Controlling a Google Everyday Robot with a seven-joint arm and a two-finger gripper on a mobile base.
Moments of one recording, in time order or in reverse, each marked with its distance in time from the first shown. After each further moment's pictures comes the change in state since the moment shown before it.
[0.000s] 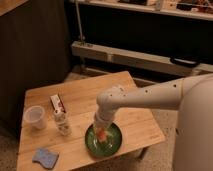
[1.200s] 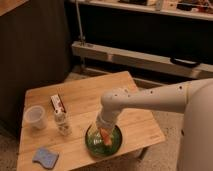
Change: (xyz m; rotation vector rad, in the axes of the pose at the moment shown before) arm 0.016 0.007 -0.013 -0.053 0.030 0.084
